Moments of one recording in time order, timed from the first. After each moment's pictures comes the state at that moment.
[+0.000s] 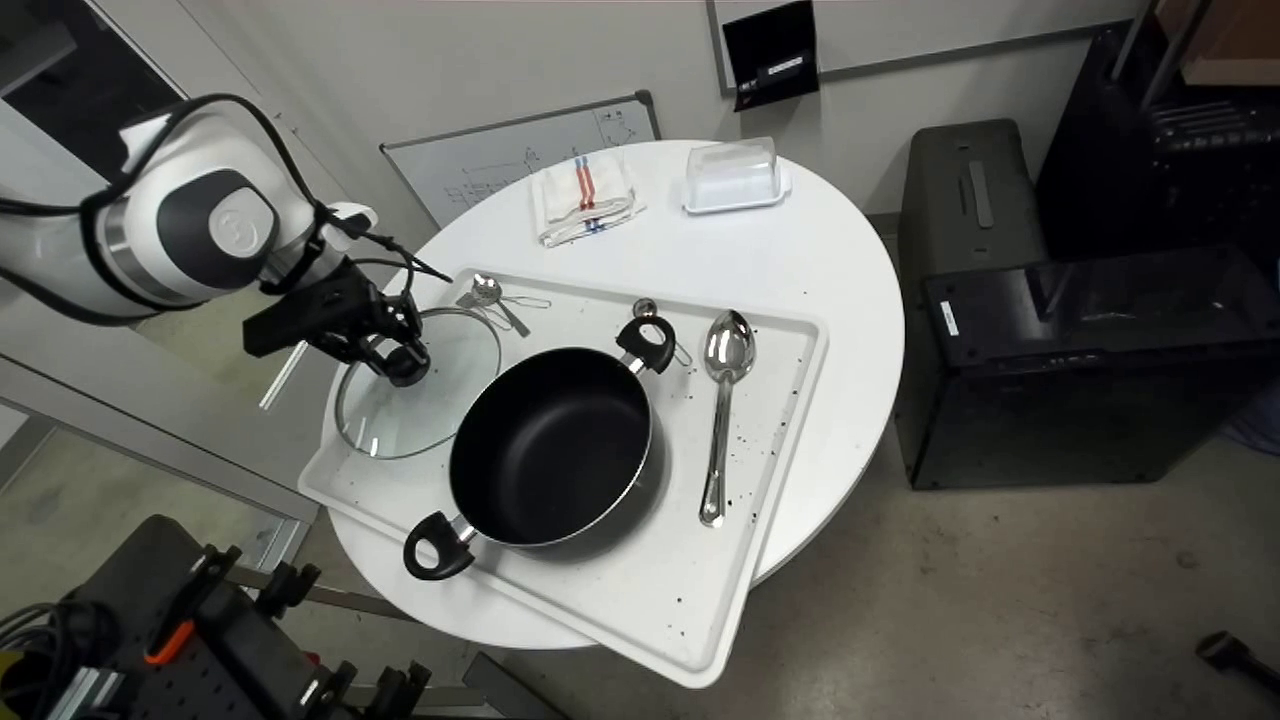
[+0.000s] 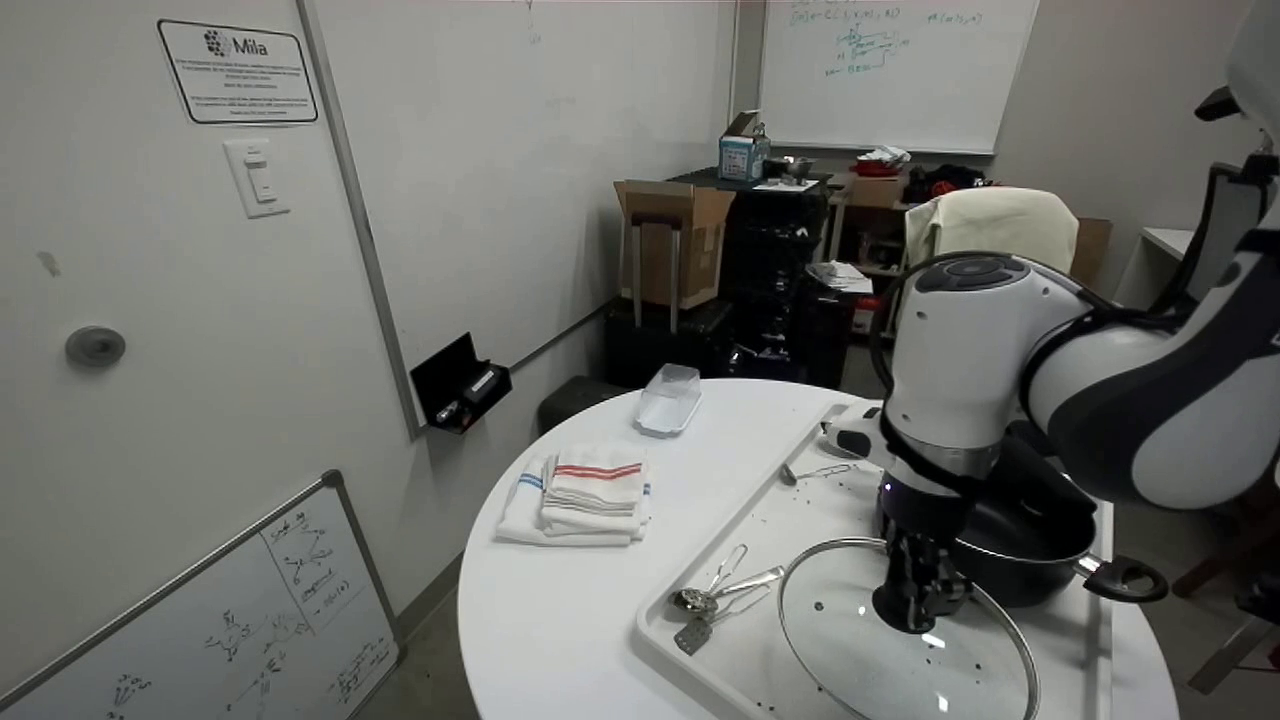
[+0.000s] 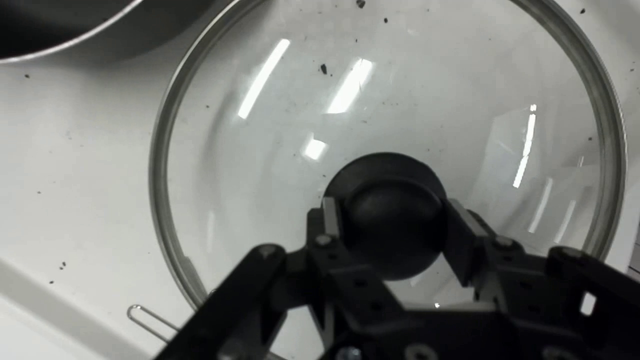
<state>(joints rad) 0.14 0.64 0.15 -2.21 -0.34 2.76 -0.22</state>
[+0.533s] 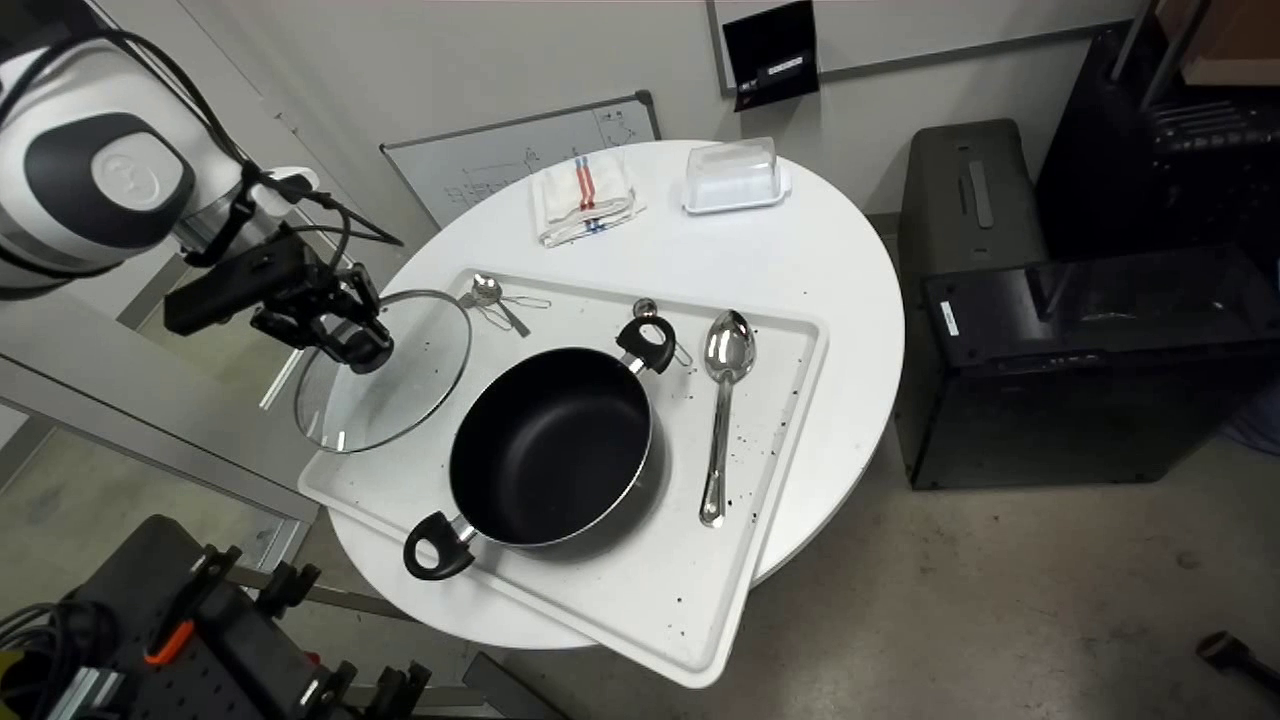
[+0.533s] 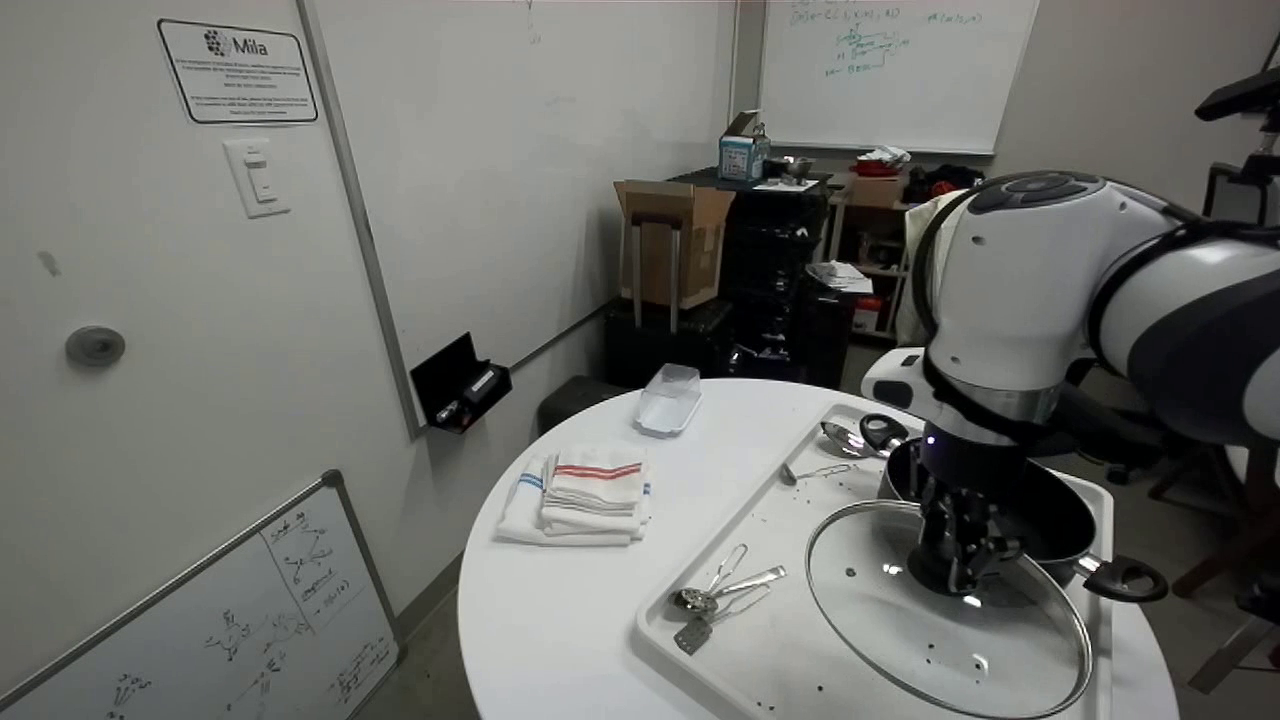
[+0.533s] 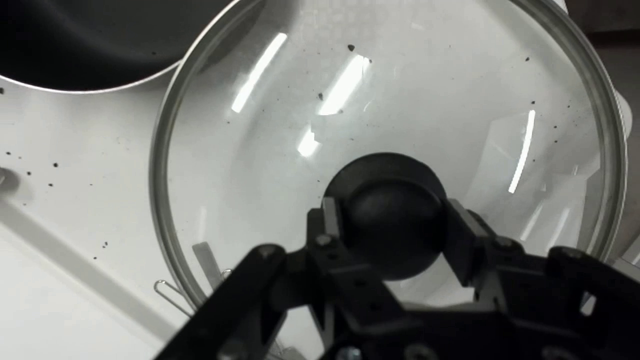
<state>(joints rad) 0.14 0.43 0.18 -2.33 -0.33 2.68 -0.24</state>
